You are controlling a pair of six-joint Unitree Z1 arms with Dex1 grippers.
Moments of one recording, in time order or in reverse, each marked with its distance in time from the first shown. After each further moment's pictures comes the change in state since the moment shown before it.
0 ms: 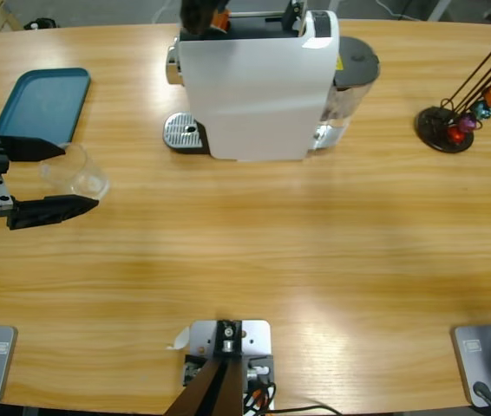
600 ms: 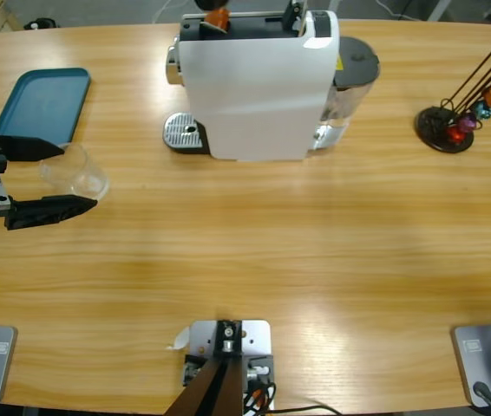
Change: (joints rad) arm 0 0.000 -0.005 -0.004 0.008 0.000 0.000; arm 1 0.074 -0.109 -0.101 0.154 -0.007 -0.058
